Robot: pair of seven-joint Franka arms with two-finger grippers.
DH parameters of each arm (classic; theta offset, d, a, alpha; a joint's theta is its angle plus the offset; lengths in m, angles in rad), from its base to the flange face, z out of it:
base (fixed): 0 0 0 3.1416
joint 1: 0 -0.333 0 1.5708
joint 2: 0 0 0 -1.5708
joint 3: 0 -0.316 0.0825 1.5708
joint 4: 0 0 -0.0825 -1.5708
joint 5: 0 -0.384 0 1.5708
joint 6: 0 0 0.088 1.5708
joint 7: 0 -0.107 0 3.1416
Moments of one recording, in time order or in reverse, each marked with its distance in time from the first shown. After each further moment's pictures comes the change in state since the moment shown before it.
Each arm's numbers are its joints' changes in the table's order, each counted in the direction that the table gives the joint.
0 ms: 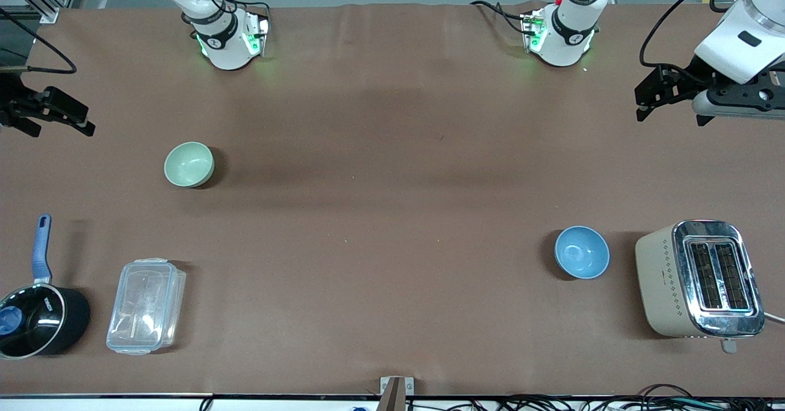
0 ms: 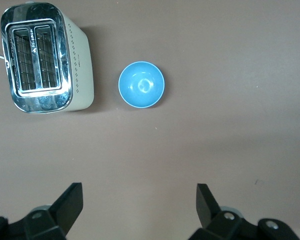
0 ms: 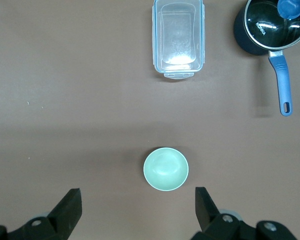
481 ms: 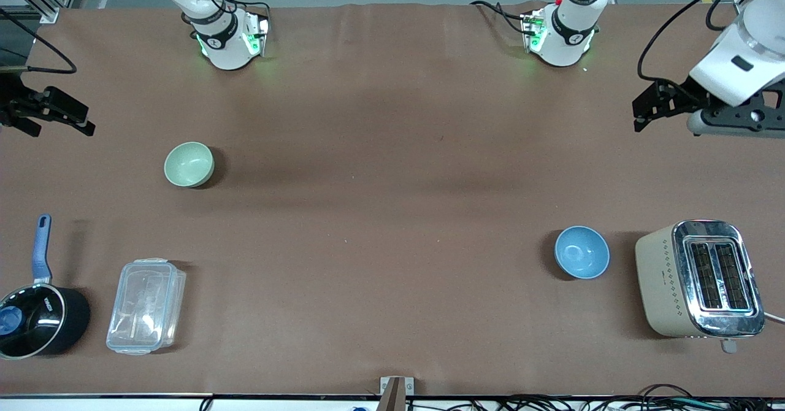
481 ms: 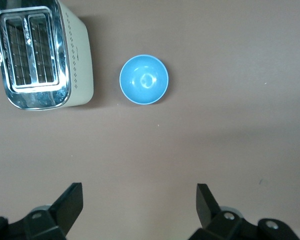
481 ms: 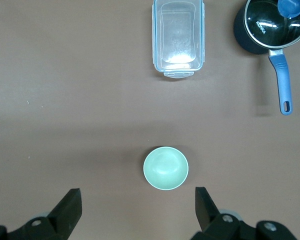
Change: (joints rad) left arm -0.019 0.066 -0.005 -0.010 0.000 0.001 0.000; right arm 0.001 0.000 0.001 0.000 0.000 0.007 0.000
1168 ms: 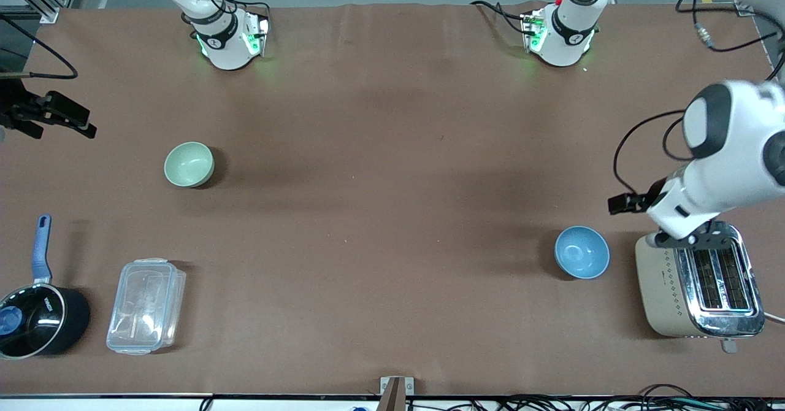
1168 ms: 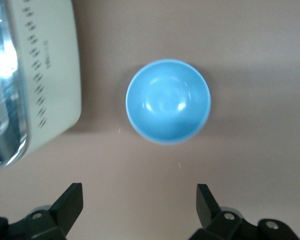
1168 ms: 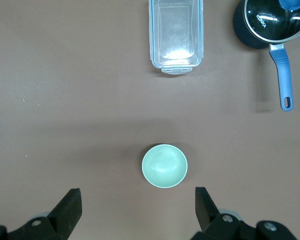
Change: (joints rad) left arm -0.091 0.381 -0.004 0.082 -0.002 -0.377 -0.012; right arm 0.008 0.017 0.002 0.000 0.001 0.003 0.000
